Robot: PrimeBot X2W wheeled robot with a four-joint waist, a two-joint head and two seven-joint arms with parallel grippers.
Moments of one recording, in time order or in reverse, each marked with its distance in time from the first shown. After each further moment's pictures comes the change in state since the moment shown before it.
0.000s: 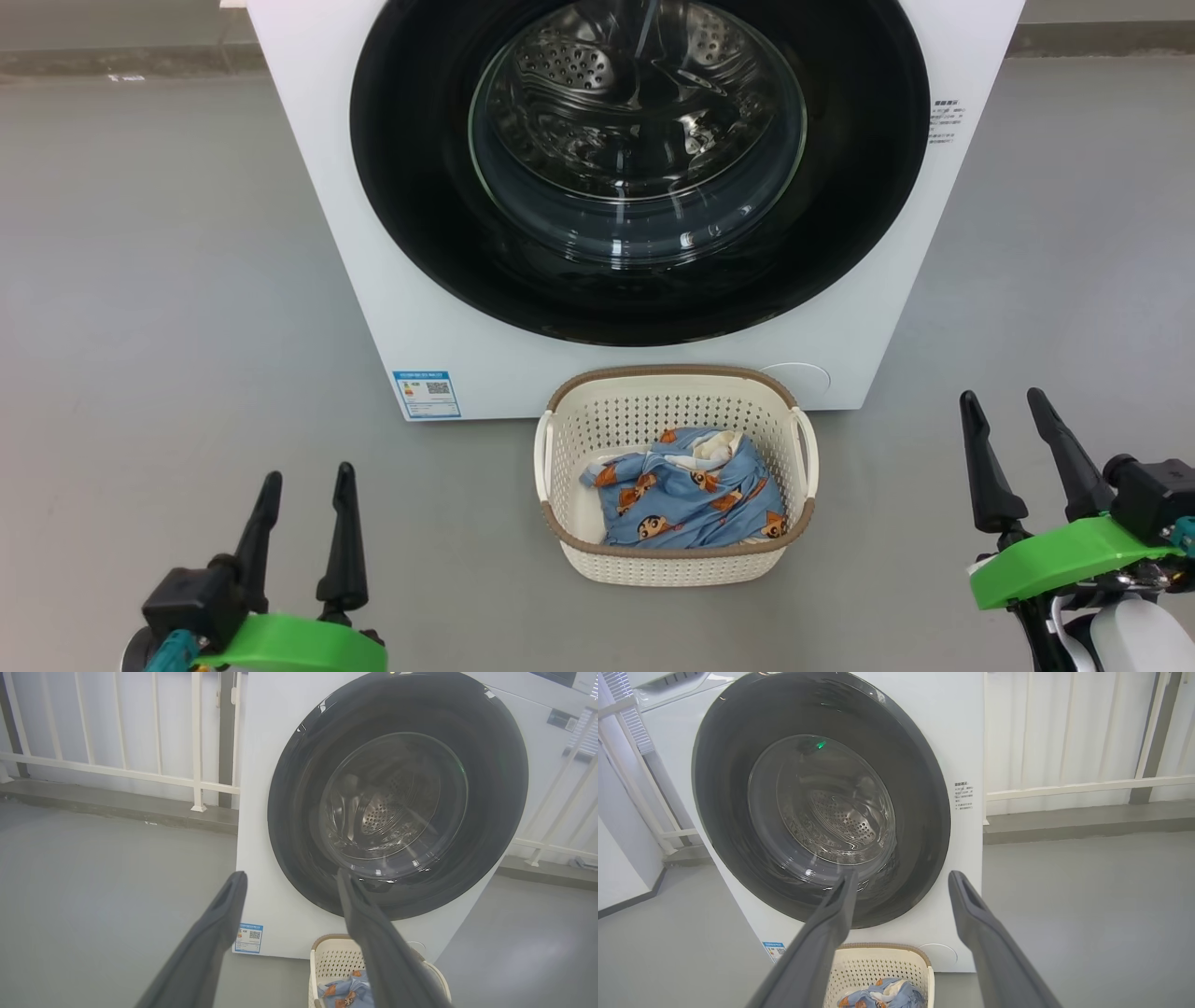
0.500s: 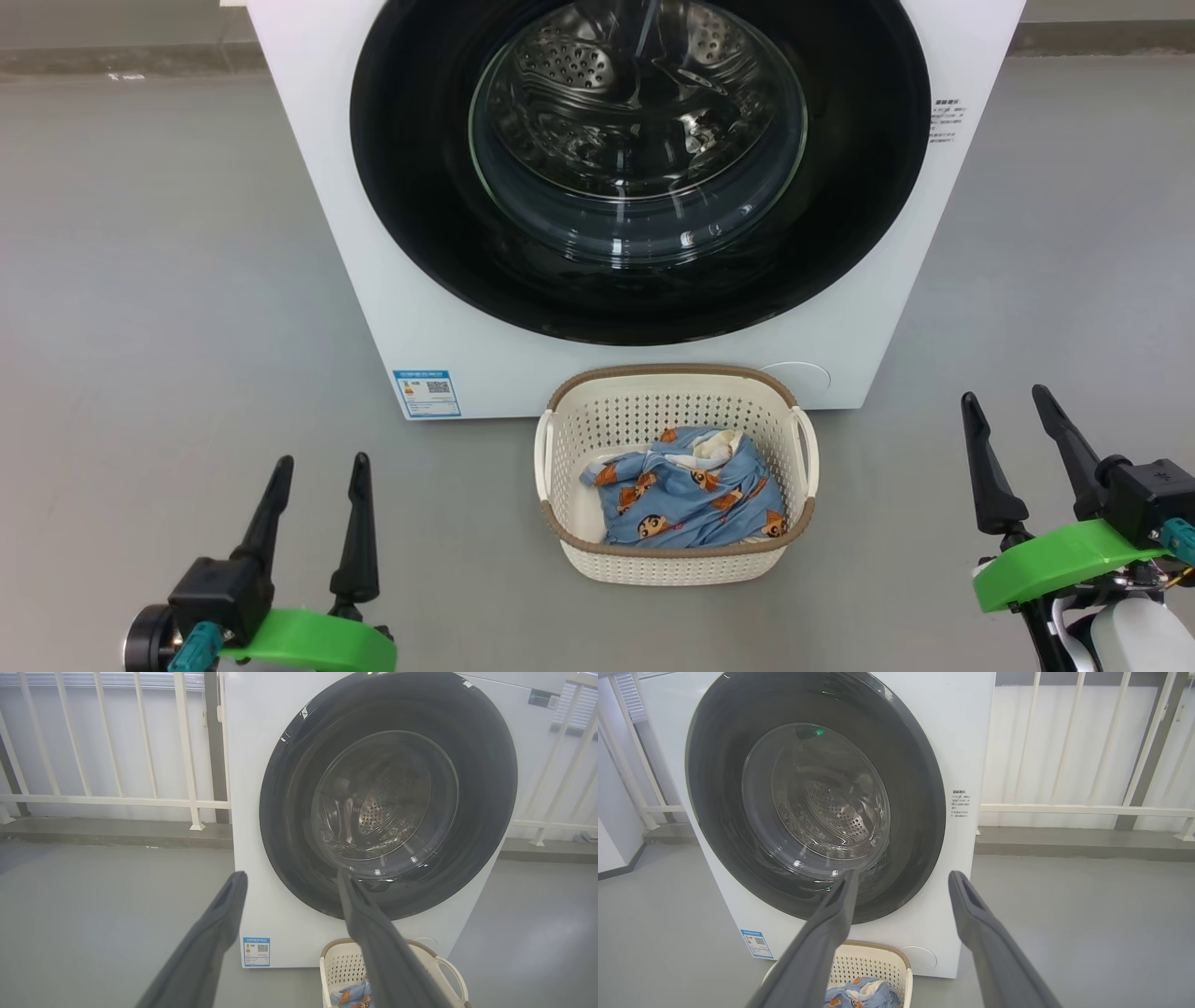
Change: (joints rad) left arm -0.016 0.000 -0.016 0.000 0.115 0.000 -0.029; right arm -0.003 0.001 -0.021 0.013 -0.135 0.000 -0.017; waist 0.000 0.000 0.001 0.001
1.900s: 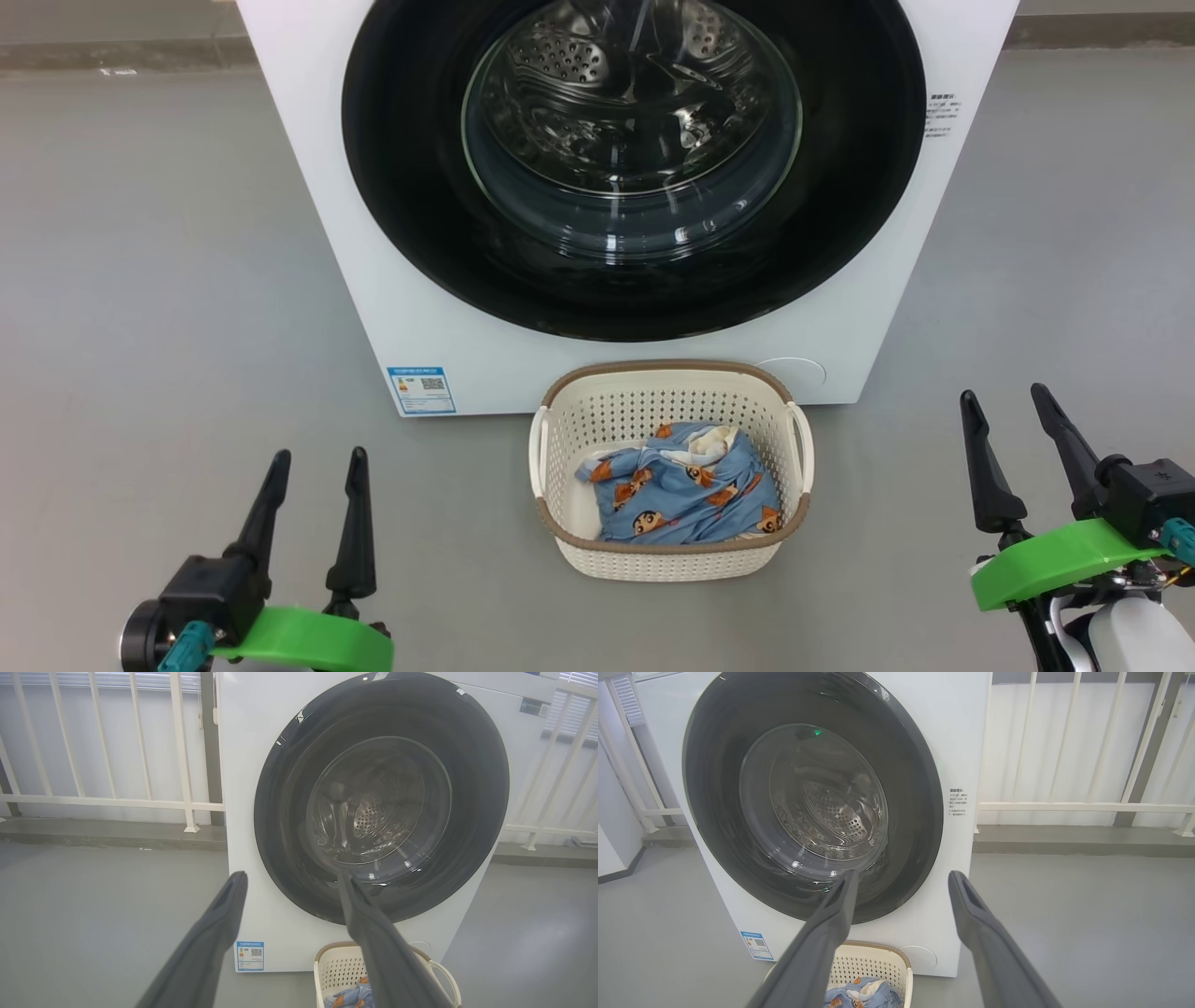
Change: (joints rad) left arm 0.000 0.000 0.006 -0.016 -0.012 -0.017 0.000; right arm 0.000 0.007 -0.004 -0.006 0.004 0.000 0.000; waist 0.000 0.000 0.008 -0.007
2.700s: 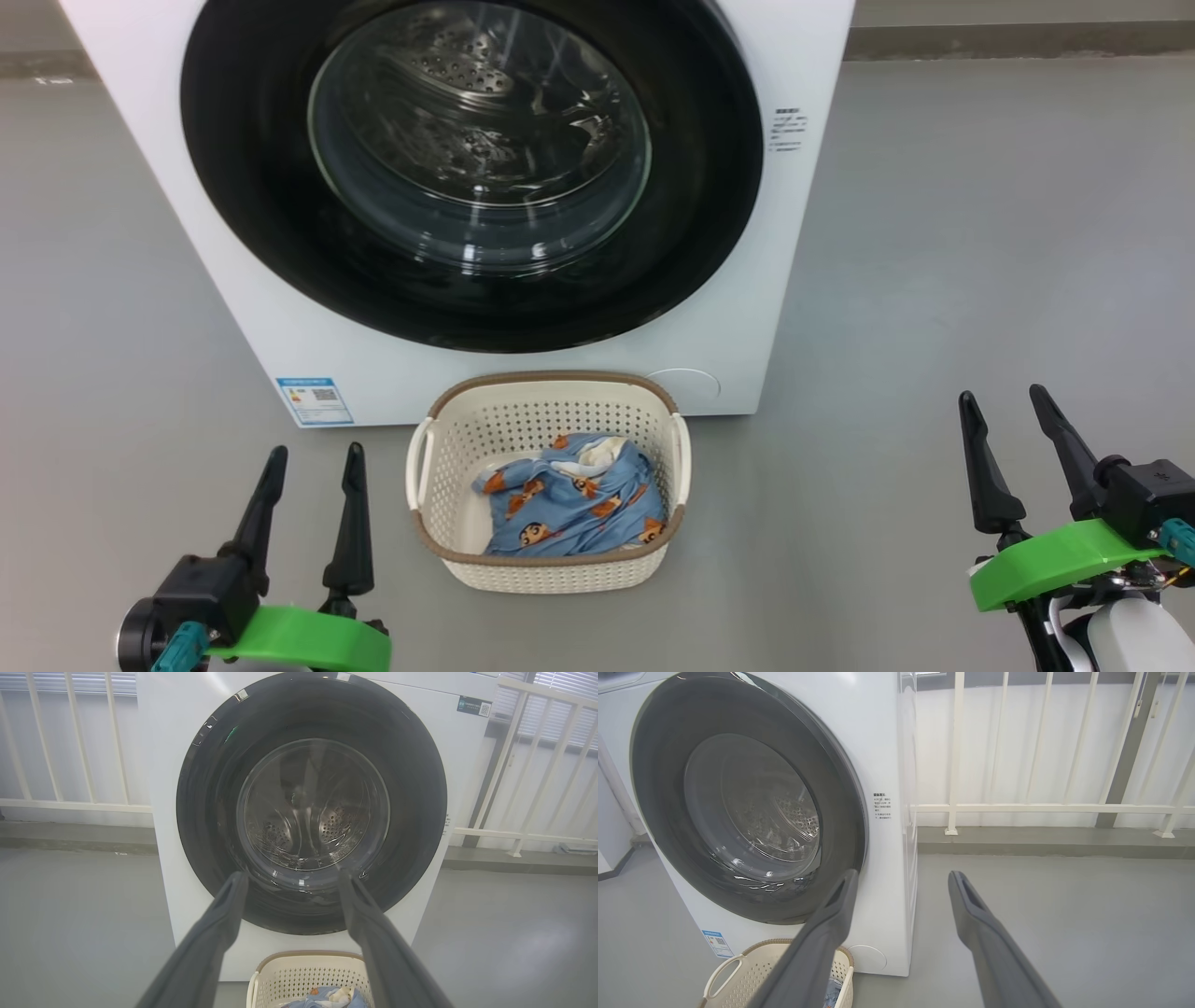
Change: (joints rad) left arm 0.000 0.002 0.002 -0.012 -0.011 -0.002 -0.004; right arm 0.000 0.002 0.002 0.002 0.002 0.000 0.000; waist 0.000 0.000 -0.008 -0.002
